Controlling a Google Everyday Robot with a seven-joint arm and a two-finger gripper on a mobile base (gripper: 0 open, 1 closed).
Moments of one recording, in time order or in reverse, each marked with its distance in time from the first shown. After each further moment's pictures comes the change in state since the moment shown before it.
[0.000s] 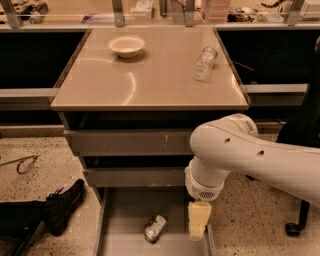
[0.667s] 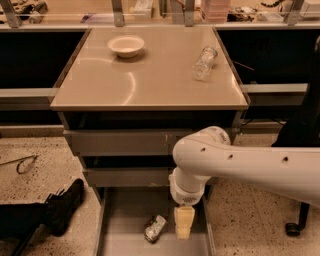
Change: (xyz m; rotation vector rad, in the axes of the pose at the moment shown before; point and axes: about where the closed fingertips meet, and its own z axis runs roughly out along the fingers) arm -0.026 -0.008 0.059 -0.041 -0.027 -0.095
